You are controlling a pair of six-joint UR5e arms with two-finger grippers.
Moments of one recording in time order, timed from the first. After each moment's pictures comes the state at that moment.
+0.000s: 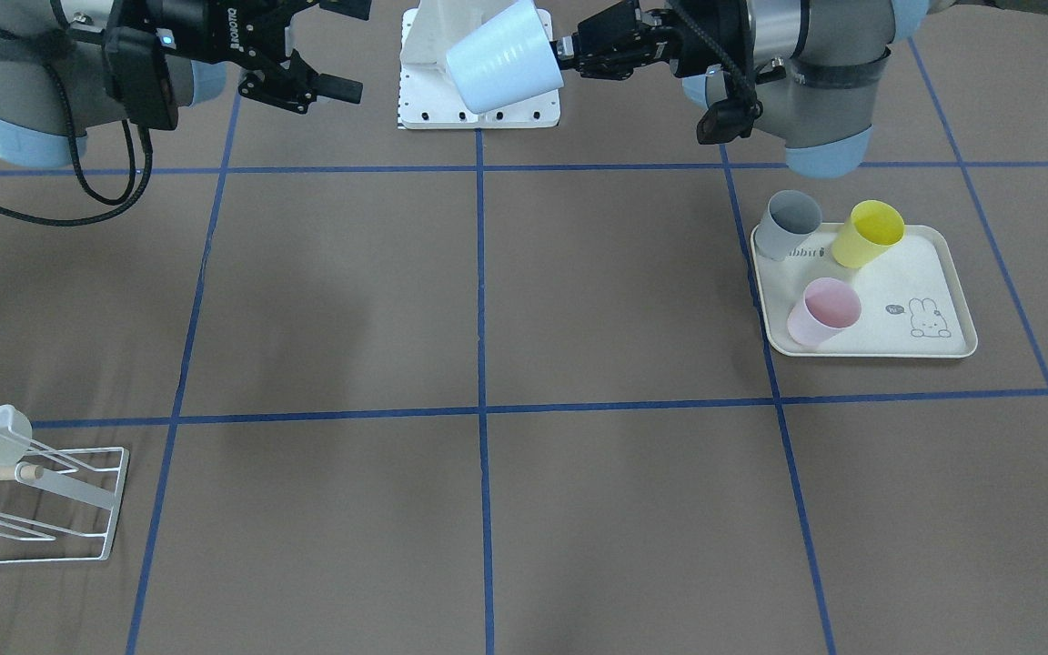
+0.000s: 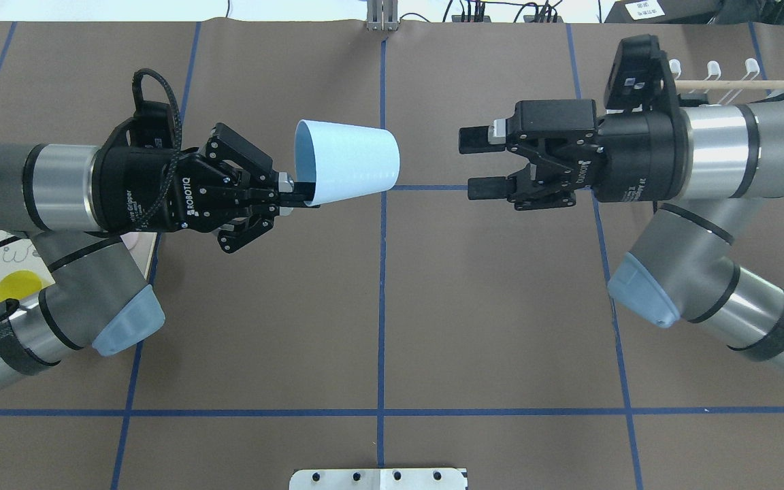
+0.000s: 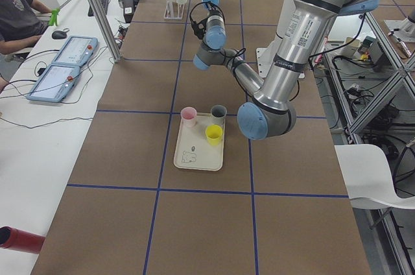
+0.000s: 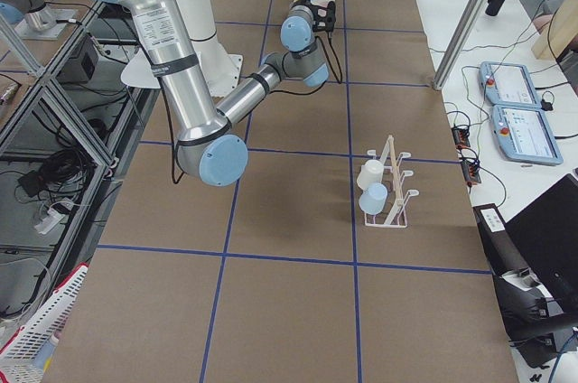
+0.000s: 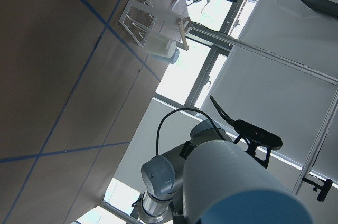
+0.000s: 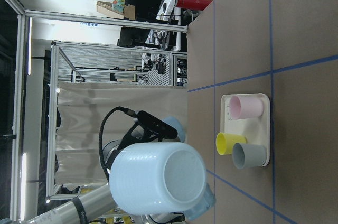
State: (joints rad) left arm -0.69 -2.03 -1.73 -3.28 -2.05 -2.52; right arm 0.77 -1.14 1.81 0.01 2.13 2.00
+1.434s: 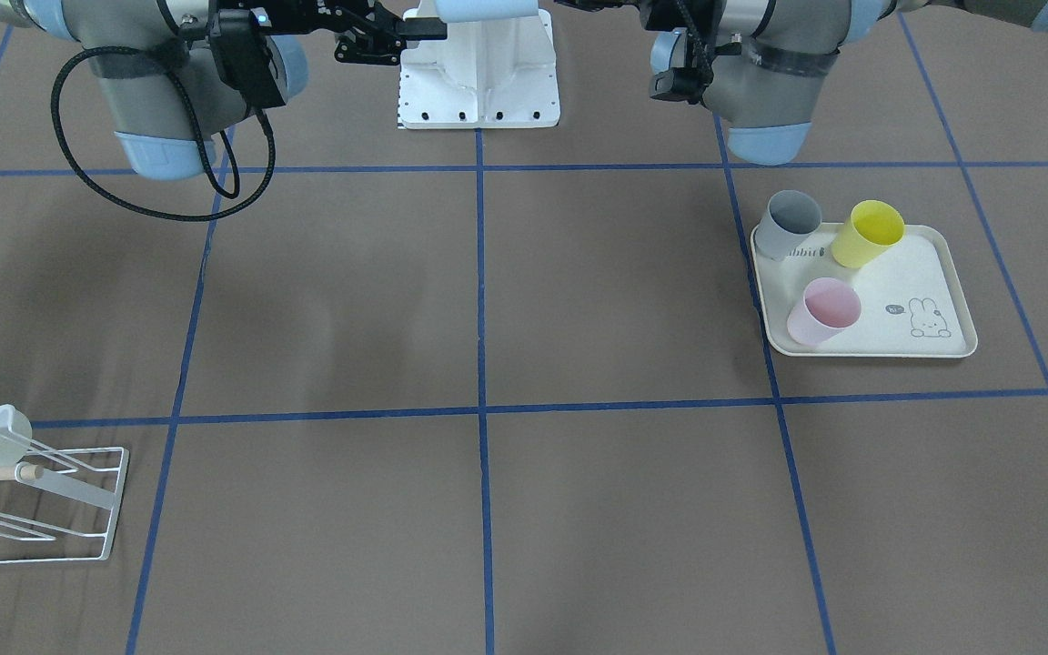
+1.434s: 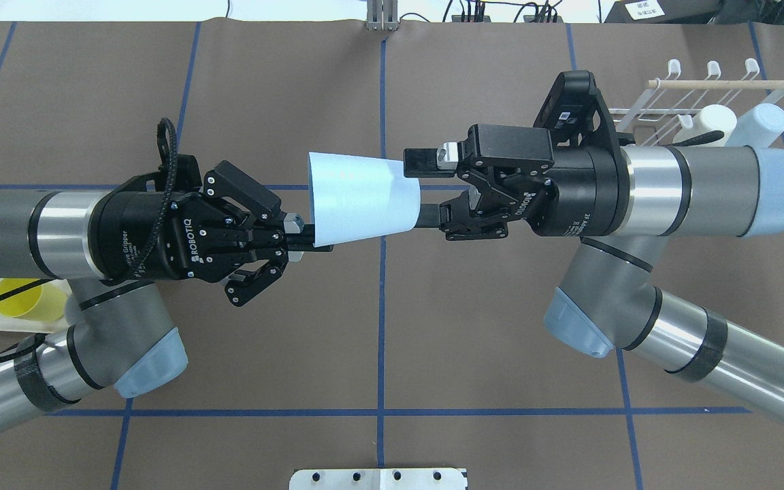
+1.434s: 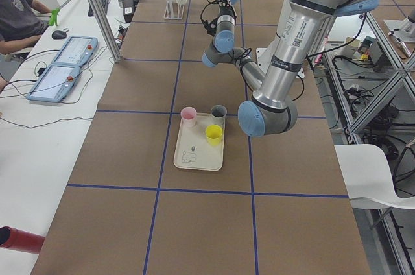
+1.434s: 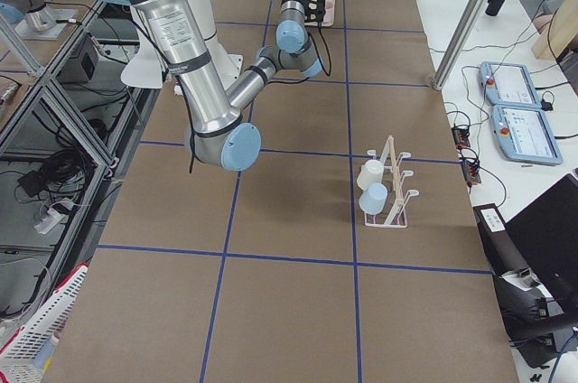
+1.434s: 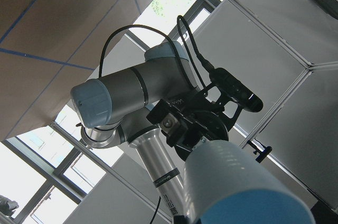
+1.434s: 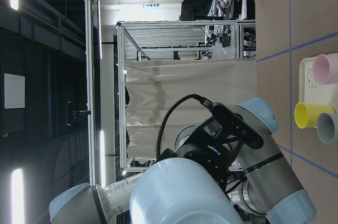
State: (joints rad) left arm -0.59 -2.04 -1.74 -3.44 -1.96 -2.72; right arm 0.65 -1.06 1.73 0.23 2.00 2.08
